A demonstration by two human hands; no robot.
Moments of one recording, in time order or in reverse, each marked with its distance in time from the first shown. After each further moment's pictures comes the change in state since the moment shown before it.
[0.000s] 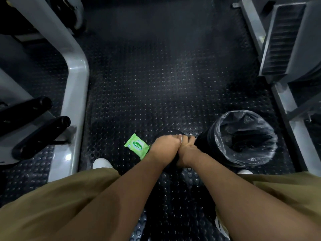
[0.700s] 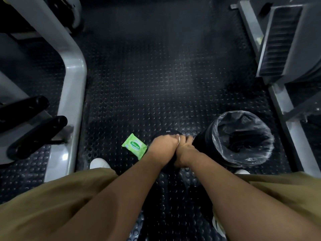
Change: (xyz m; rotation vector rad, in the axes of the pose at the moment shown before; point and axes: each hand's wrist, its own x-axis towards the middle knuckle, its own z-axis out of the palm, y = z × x) left_hand 0.004 0.005 -0.001 0.054 0.012 -0.010; right_hand 0.000 0.001 -0.001 0.014 0.002 0.022
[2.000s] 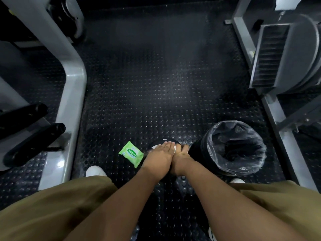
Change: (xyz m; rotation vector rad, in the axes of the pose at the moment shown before) left_hand -0.018 0.008 0.012 -0.096 0.034 -0.020; right_hand 0.000 -0.001 0.005 0.012 -0.008 -0.063
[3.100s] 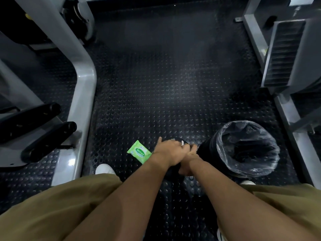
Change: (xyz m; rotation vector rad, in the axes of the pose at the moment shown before) left_hand 0.026 0.005 -0.043 -0.226 -0.312 -0.219; right_hand 0.000 -0.005 -0.008 -0.093 -0.063 0.036
